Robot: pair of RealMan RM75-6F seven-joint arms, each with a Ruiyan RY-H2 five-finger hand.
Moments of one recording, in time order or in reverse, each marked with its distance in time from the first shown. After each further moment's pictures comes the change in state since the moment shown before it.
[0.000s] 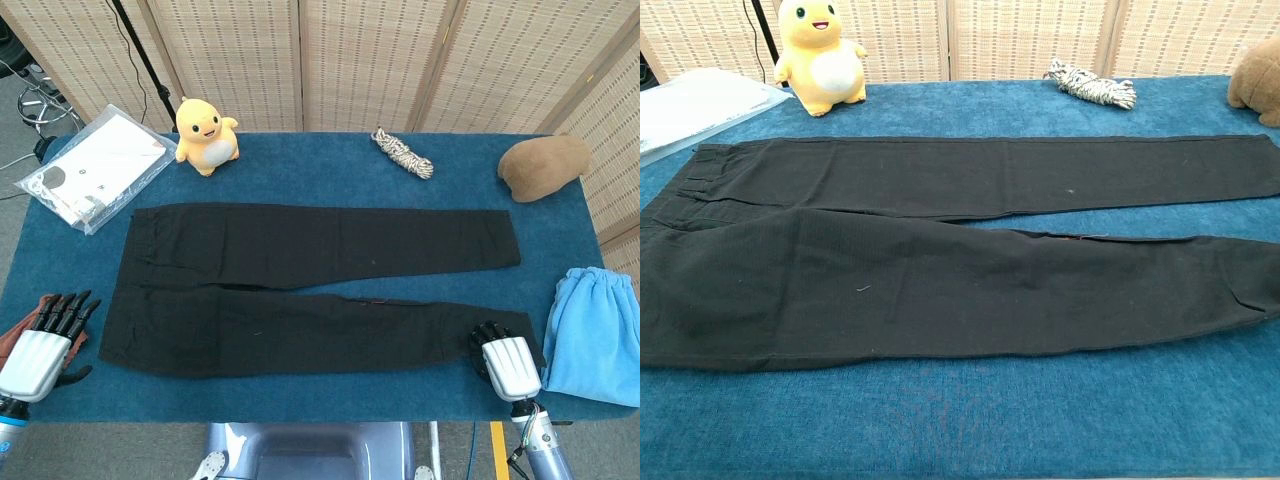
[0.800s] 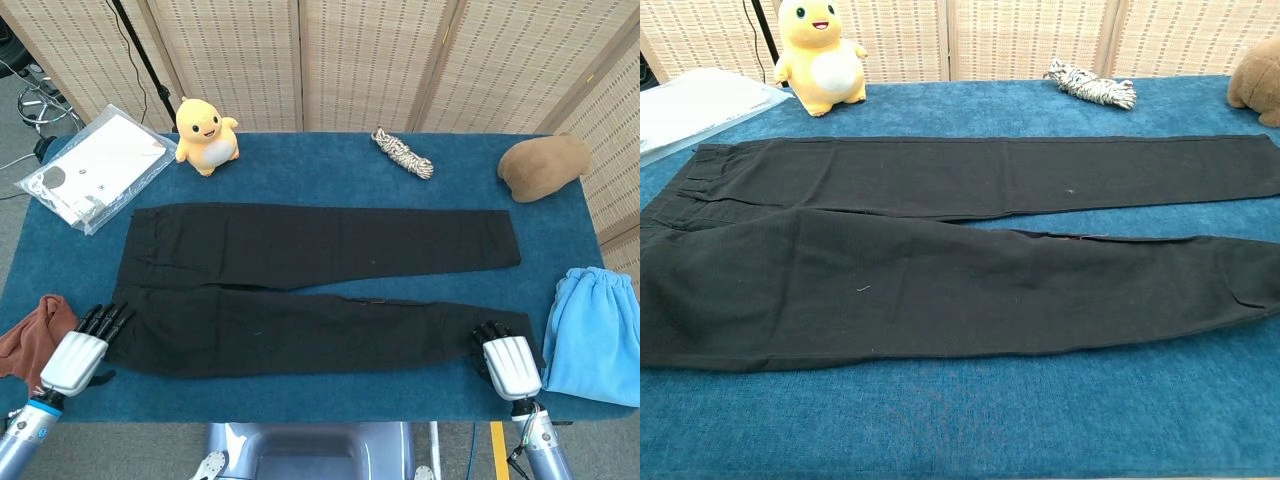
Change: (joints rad) left arm -0.072 -0.197 0.044 0.285 0.013 -0.099 -0.080; right arm 0.002 0.007 0.004 -0.019 0.016 -0.008 -0.003
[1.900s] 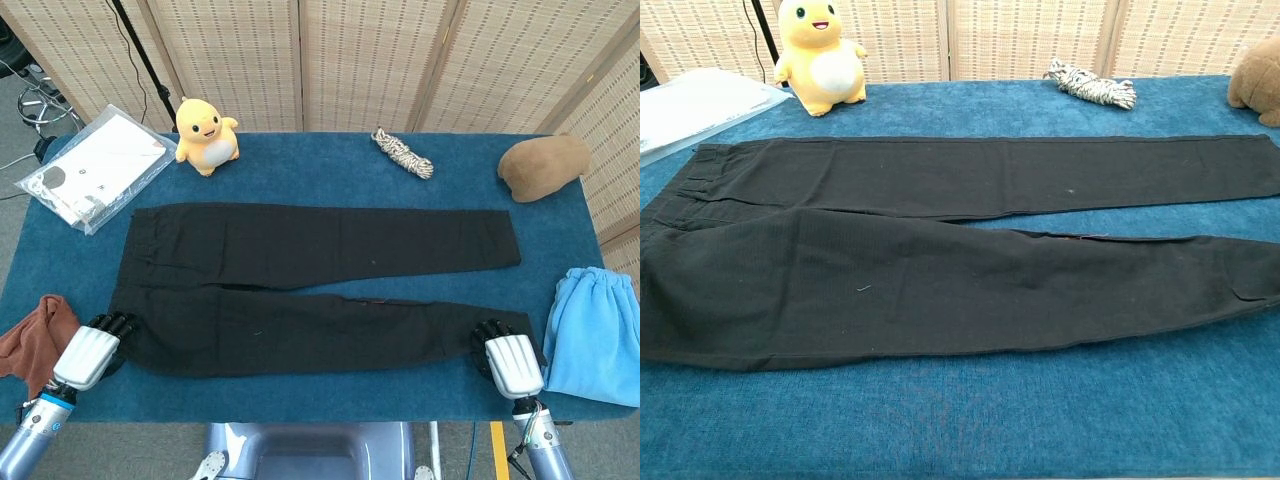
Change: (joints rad) left arm -0.022 -0.071 0.011 0.078 -0.010 0.027 0.027; right arm 0.002 0.010 0.006 -0.019 0.010 0.001 0.009
